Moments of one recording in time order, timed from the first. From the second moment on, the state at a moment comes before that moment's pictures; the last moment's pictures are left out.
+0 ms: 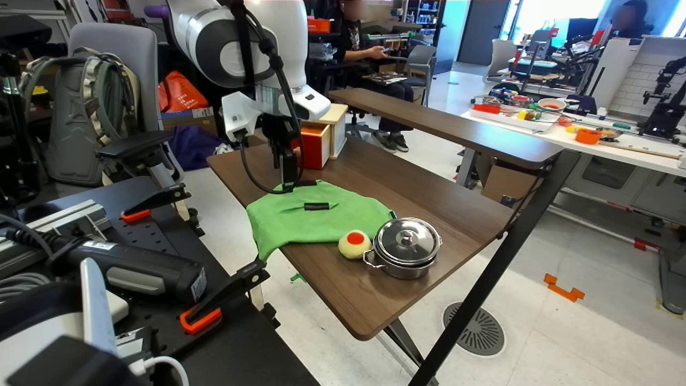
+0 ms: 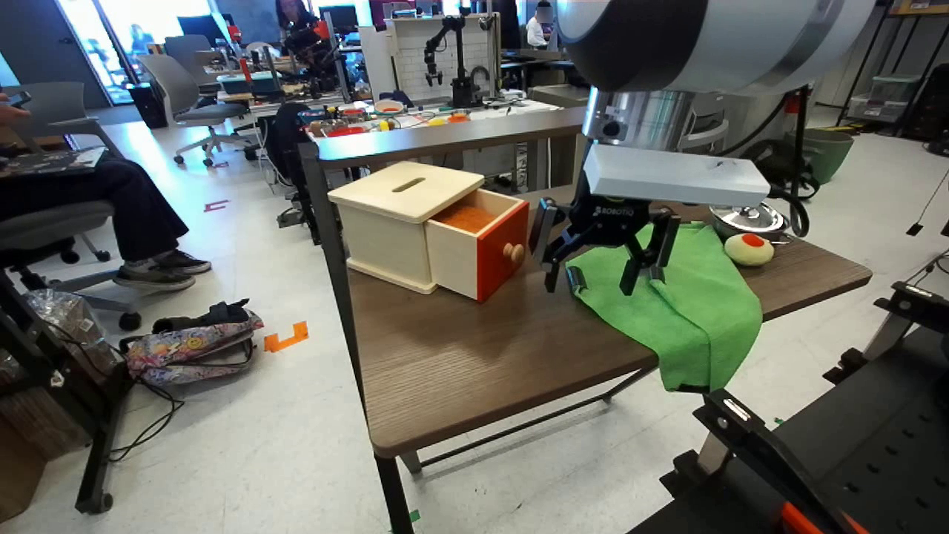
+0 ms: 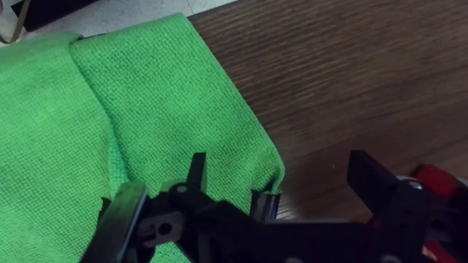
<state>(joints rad) 0.12 0.59 0.06 -2.19 0.30 2.83 0.25</state>
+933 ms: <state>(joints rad) 0.13 0.64 0.04 -2.13 0.30 2.85 0.26</state>
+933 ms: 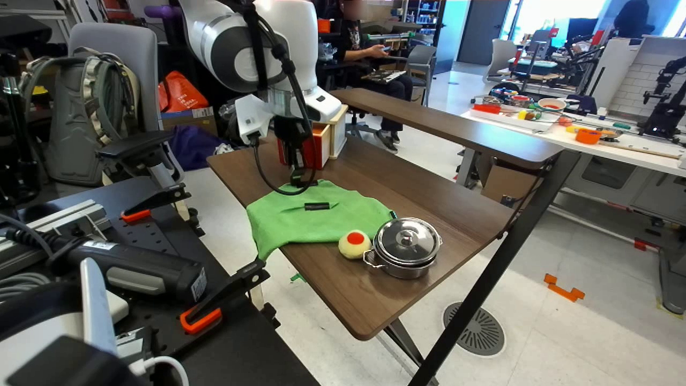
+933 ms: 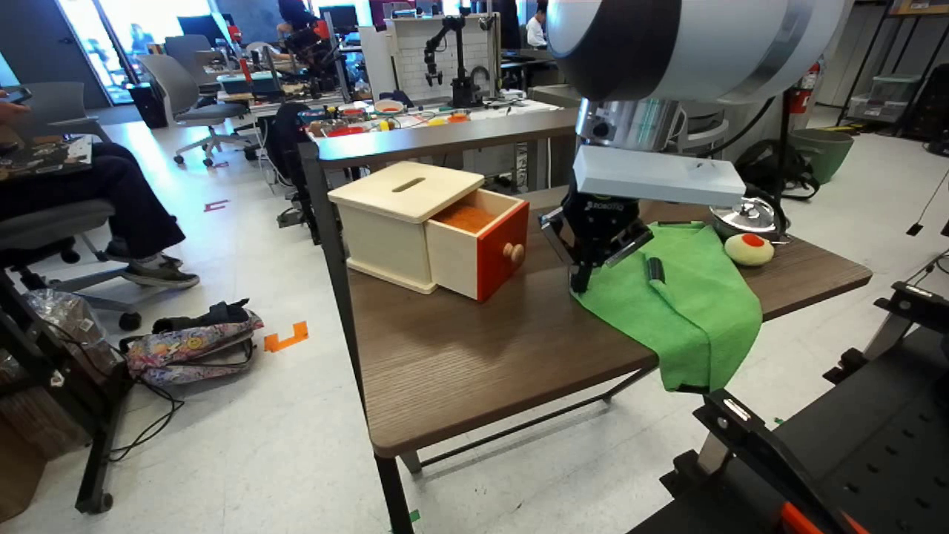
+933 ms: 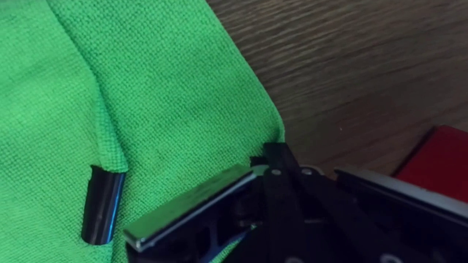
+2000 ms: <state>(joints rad) 0.17 0.65 -0.03 -2.11 0.22 2.81 0.34</state>
